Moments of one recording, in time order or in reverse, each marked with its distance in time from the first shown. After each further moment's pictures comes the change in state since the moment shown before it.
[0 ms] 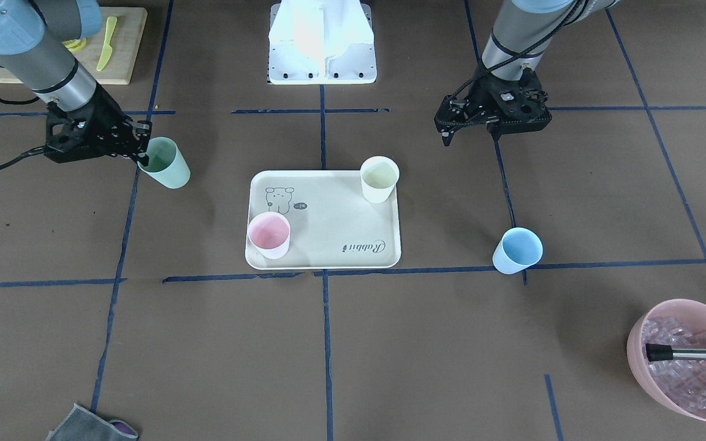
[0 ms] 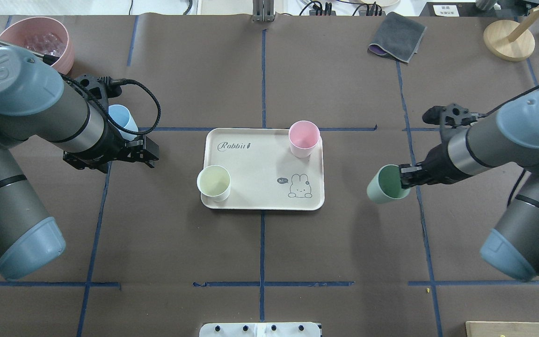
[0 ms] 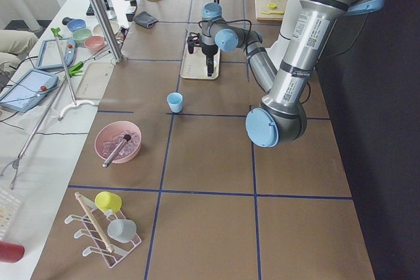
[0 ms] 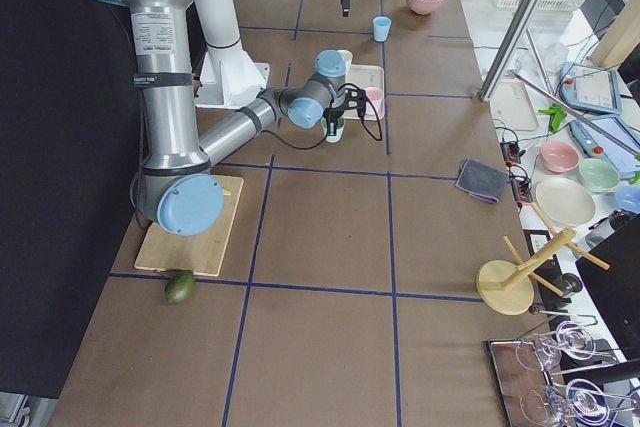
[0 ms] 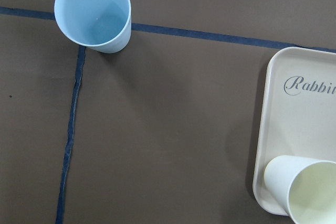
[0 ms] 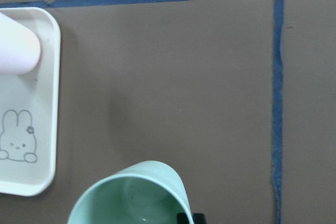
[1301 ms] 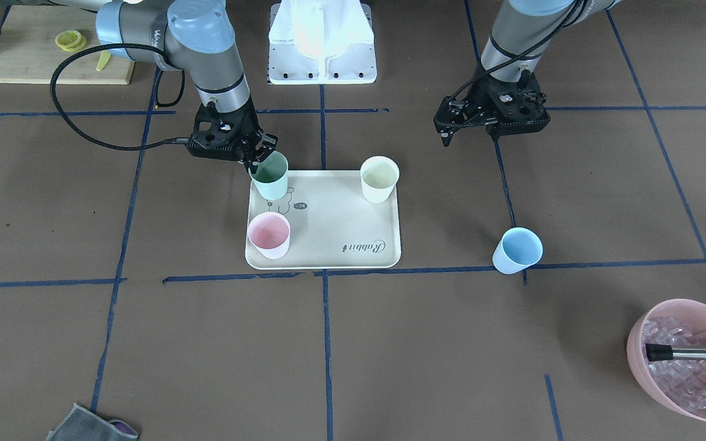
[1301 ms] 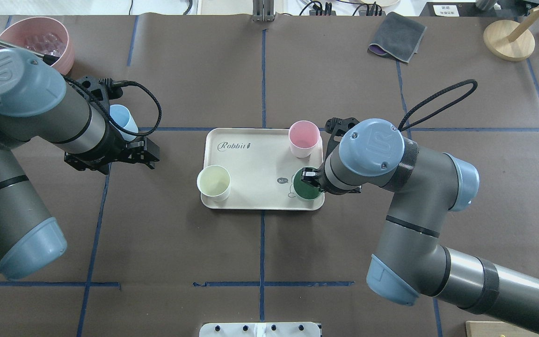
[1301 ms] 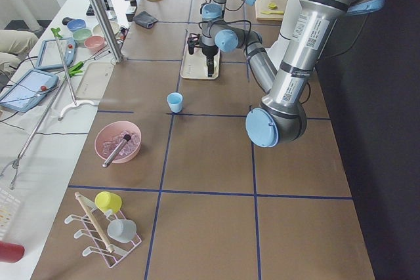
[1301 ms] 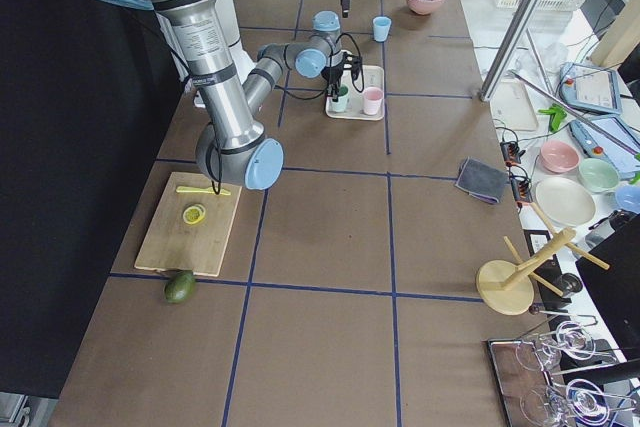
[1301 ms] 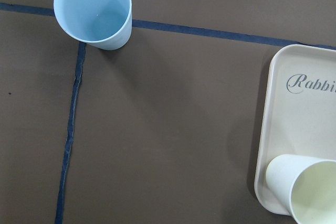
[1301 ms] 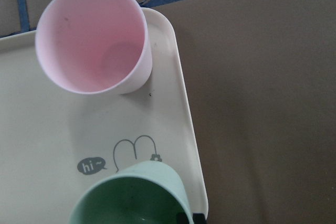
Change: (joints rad) left arm 0.003 0.000 0.005 0.000 -0.002 -0.002; right arm -0.213 0.337 -0.143 -0.226 -0.296 0.319
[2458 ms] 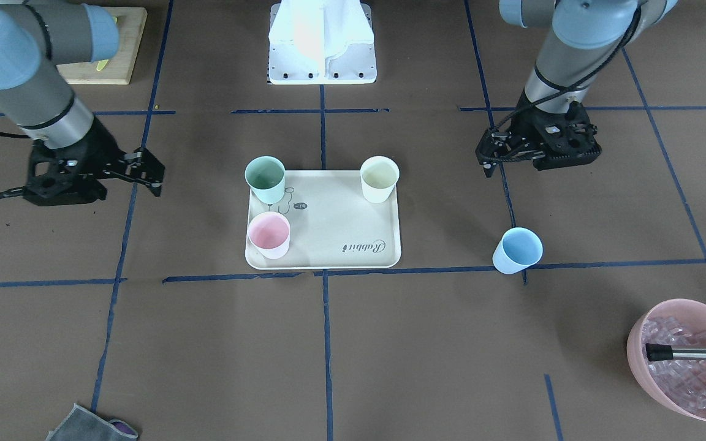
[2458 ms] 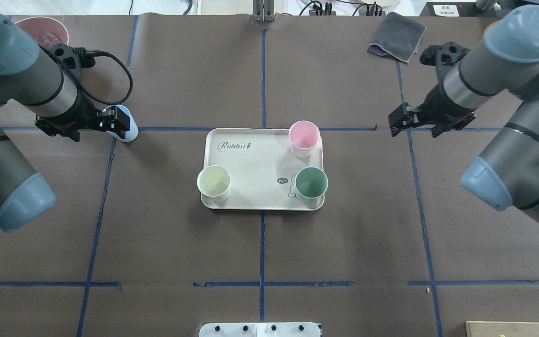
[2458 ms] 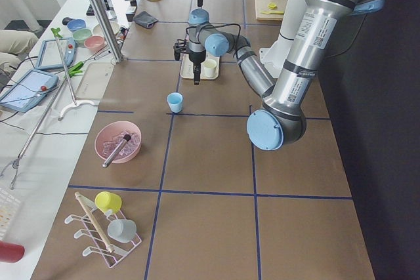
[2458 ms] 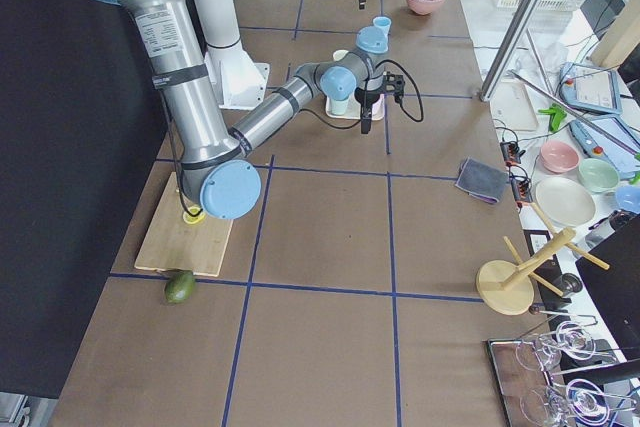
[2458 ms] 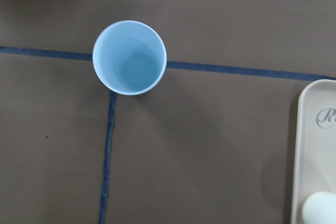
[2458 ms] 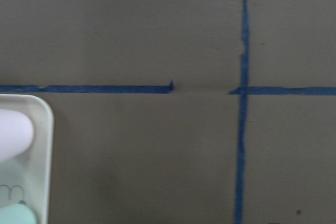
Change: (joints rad) left arm -0.161 0.010 0.134 -0.030 -0.005 0.185; right arm 0.449 -0.214 0.042 -0.012 0.393 -0.638
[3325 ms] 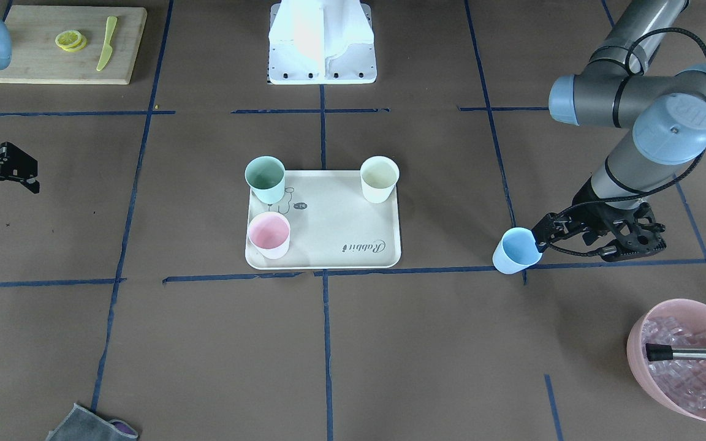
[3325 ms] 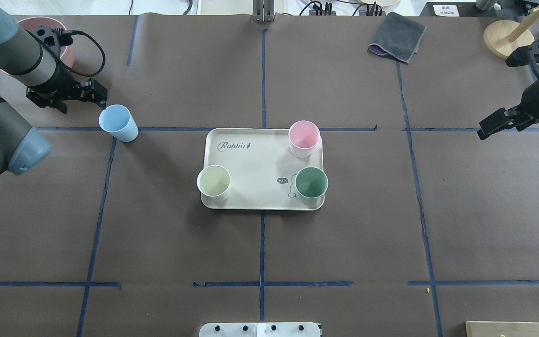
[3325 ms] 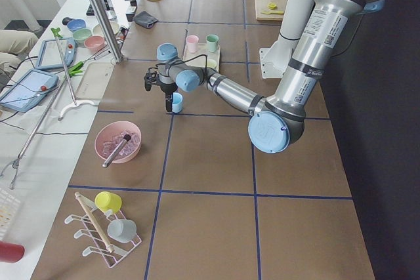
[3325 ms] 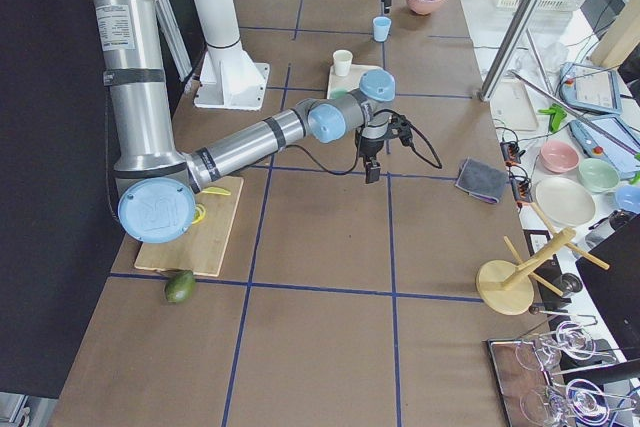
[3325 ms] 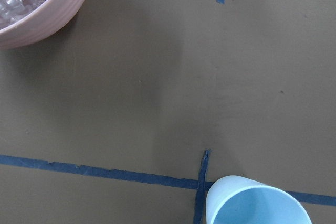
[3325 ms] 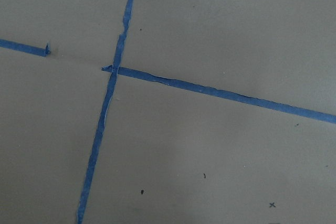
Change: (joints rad) left arm -0.112 -0.013 0.359 -0.358 -0.099 0.060; right arm 0.161 -0.176 0.001 0.004 0.051 -0.398
